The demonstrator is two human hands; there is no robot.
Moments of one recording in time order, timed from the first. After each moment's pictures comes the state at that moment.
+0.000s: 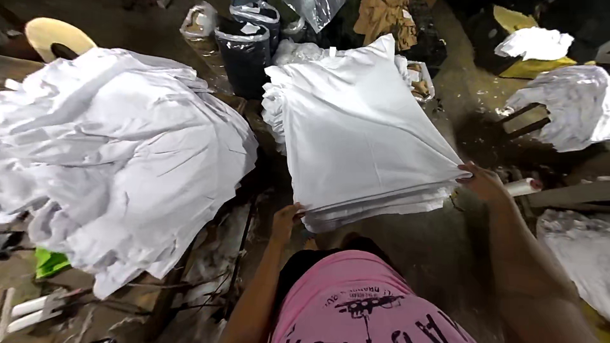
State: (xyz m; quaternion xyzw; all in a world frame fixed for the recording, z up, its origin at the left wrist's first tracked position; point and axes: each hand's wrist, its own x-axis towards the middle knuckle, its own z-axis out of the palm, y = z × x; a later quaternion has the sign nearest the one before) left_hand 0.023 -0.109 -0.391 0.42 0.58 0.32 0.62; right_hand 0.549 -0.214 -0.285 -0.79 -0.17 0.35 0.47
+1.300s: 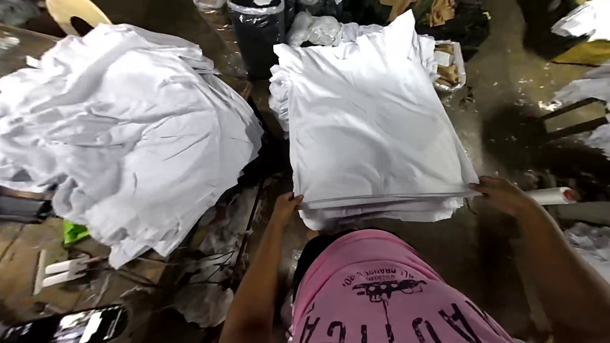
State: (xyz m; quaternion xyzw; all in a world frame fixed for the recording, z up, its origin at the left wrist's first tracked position) left_hand 0.046 -0.073 -0.385 0.46 0.67 0.13 0.57; right_hand 0.592 -0.198 -0.288 -0.82 -0.28 0.46 0.19
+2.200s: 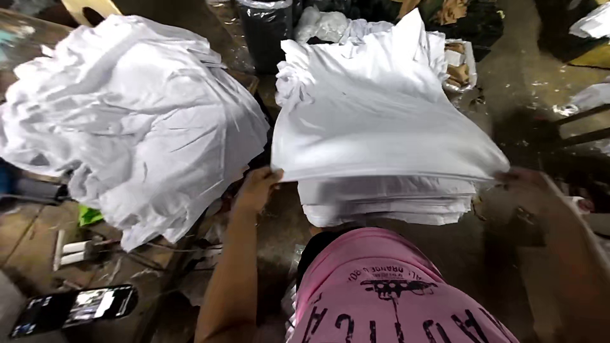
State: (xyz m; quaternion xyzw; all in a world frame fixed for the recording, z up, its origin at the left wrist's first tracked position) left_hand 0.008 -0.046 -0.276 0.48 0.61 0.28 0.56; right_hand 0.582 -0.185 -0.250 -0.83 -0.34 0.36 0.25
